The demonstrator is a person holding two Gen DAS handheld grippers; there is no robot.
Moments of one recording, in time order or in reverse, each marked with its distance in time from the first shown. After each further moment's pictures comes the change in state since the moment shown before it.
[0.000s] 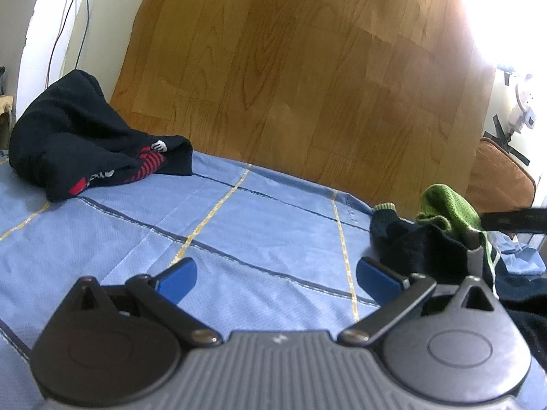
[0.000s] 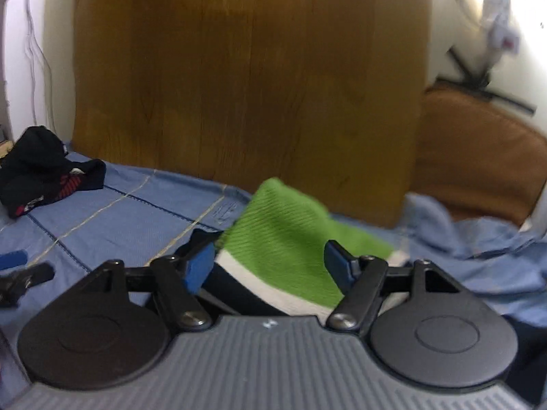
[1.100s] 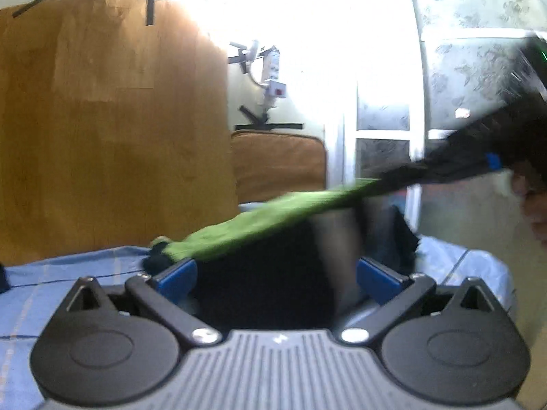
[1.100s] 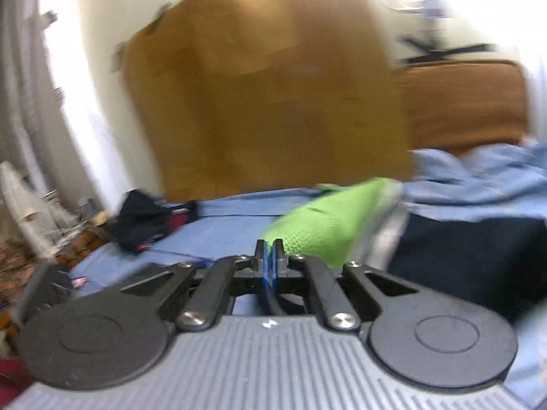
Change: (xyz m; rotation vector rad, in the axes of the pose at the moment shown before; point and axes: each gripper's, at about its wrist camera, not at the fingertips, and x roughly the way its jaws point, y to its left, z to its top) left arm -0.079 -0.124 -0.039 0.511 -0.122 -0.540; right arm -0.201 -0.058 -0.069 0.297 -0.151 0.168
